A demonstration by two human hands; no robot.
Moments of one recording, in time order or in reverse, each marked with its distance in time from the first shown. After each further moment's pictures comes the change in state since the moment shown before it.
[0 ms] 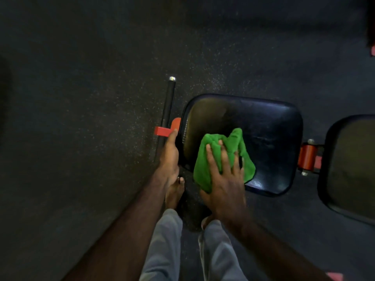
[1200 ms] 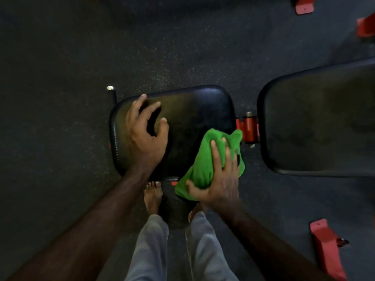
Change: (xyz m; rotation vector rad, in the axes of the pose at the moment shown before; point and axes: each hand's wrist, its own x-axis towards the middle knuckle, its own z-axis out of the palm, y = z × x) left_hand 0.017 -0.018 0.094 0.899 0.058 1.224; right_hand -0.048 0.096 -0.001 0.324 0.221 0.358
